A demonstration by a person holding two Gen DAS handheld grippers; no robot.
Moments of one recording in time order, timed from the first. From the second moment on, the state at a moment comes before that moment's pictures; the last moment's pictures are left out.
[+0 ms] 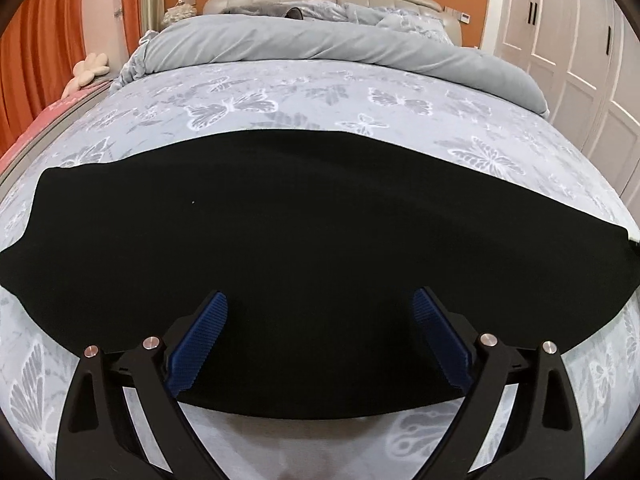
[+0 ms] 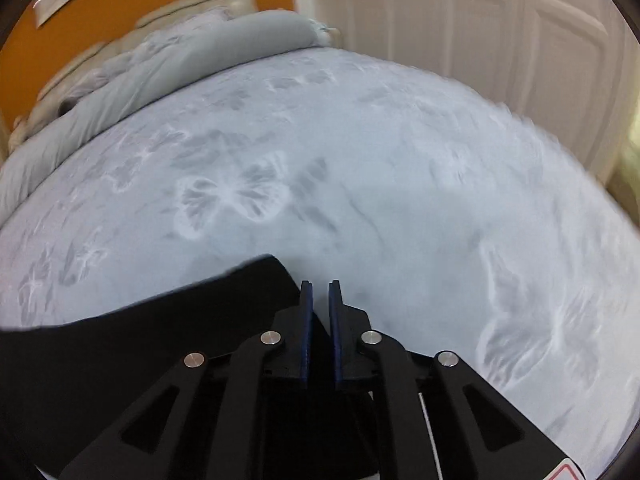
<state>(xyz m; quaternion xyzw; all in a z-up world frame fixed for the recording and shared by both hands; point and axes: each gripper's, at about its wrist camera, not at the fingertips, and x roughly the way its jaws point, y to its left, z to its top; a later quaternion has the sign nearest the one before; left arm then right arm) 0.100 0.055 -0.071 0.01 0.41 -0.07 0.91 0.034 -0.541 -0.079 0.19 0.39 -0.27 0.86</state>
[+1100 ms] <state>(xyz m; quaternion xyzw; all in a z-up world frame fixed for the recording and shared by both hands) 0.079 0.102 -0.037 -0.02 0.38 0.01 0.93 -0.060 -0.519 -0.057 0.33 0.34 -0.33 0.82</state>
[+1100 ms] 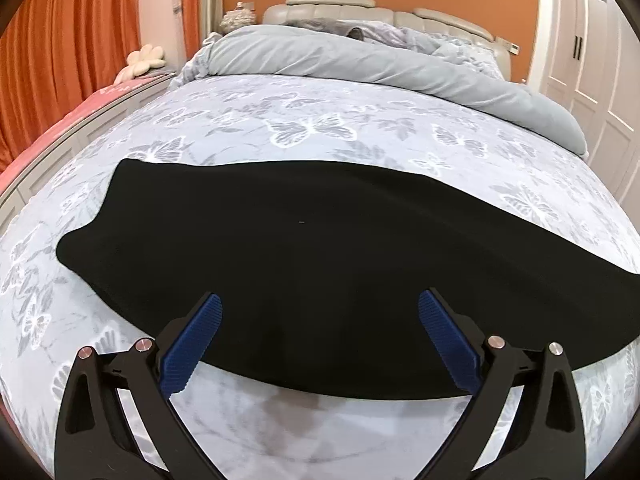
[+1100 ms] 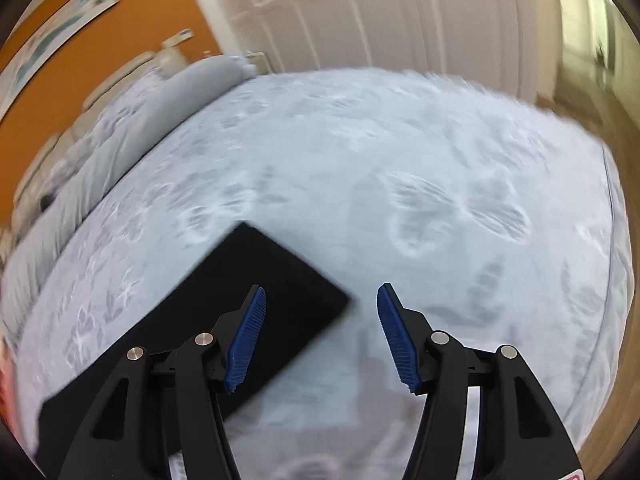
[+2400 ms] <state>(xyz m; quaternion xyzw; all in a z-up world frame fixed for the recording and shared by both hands) 0.068 0.113 -0.024 0.00 0.37 0.03 0.93 0.085 -0.178 0.021 0.13 0.34 0.05 0.93</state>
